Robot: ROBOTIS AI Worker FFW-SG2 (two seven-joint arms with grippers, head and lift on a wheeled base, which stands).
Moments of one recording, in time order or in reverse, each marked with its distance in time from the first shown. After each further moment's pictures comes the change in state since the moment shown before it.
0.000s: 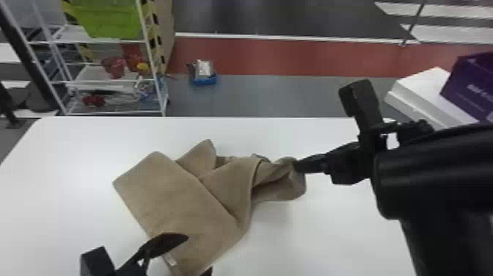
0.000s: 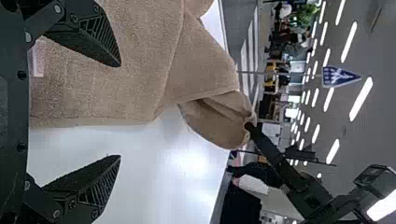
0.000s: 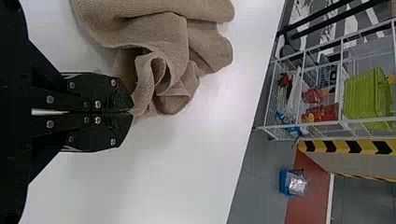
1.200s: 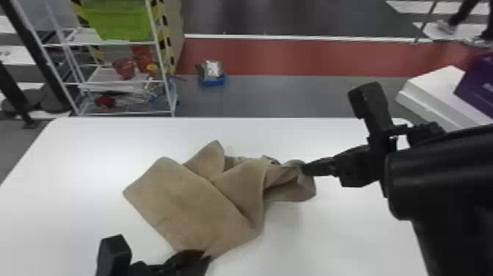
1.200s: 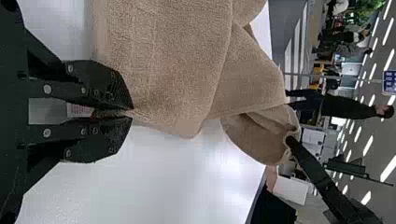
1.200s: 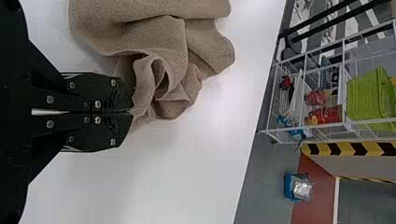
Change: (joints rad) left arm -0.030 0.000 0.016 -0.040 -0.093 0.224 -0.041; right arm 0.001 0.008 -0.013 0.019 -0.025 0.000 -0.006
